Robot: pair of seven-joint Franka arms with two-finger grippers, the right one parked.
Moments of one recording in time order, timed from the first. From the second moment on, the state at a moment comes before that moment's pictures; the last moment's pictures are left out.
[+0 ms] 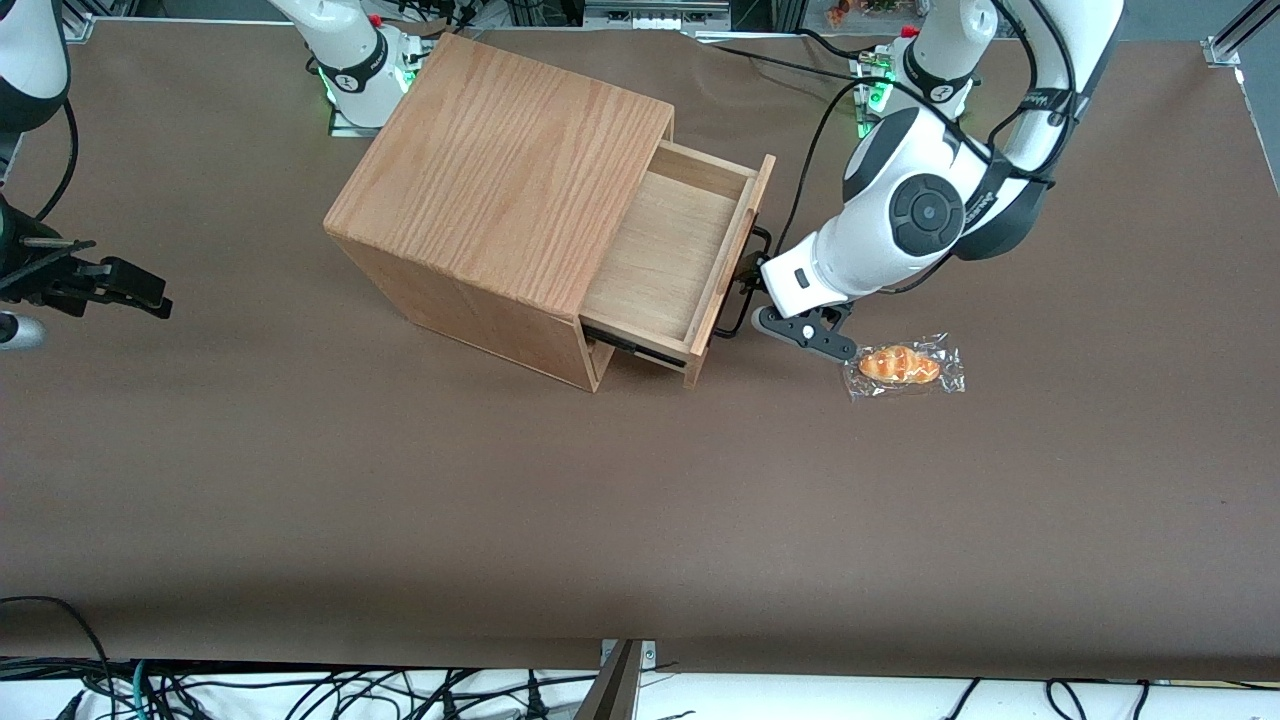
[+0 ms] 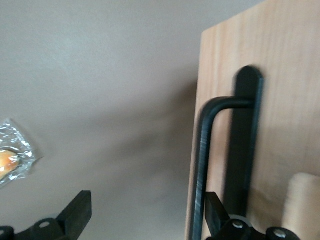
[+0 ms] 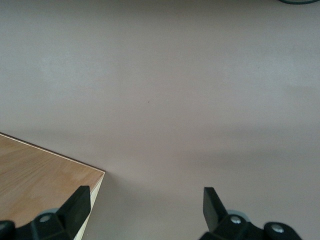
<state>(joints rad) -0.05 0.30 -0.46 -1.80 -0.16 2.00 -0.13</state>
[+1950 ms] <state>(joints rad) -0.05 0.02 -0.04 -1.66 -0.05 1.67 -0.05</state>
